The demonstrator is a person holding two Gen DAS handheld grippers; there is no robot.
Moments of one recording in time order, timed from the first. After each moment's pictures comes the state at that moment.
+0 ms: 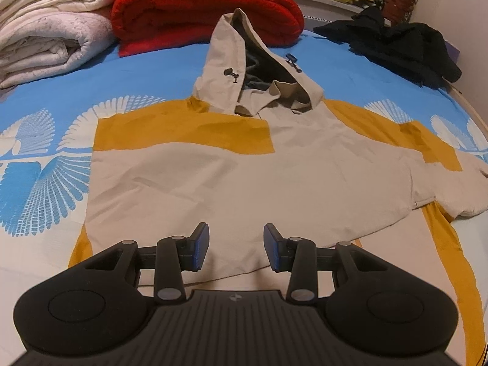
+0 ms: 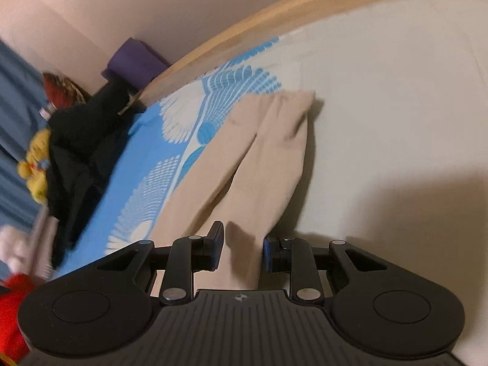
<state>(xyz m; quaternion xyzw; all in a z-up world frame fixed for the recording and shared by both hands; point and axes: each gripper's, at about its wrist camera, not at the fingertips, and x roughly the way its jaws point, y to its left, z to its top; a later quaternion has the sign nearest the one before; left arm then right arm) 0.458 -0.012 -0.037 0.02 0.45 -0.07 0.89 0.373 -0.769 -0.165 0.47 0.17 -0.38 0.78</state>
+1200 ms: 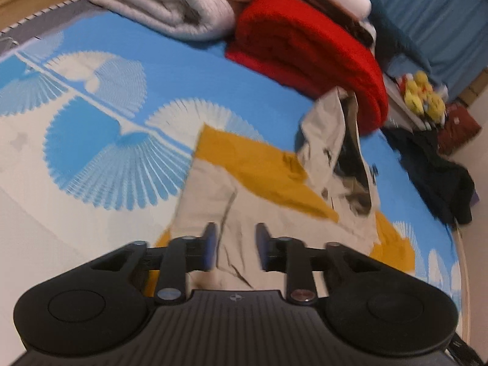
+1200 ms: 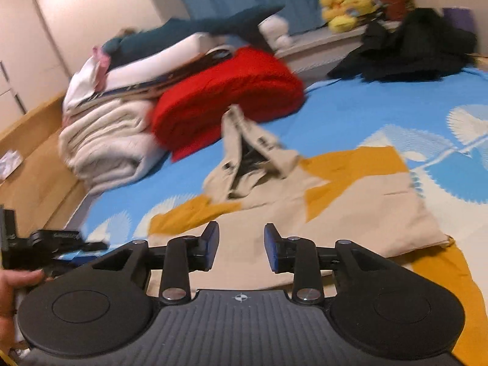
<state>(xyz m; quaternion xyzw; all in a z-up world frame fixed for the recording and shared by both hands) 0.471 0.152 -0.007 -0.22 0.43 0.02 0.88 0.358 -0.264 -0.010 0.20 0.28 0.06 0.93</state>
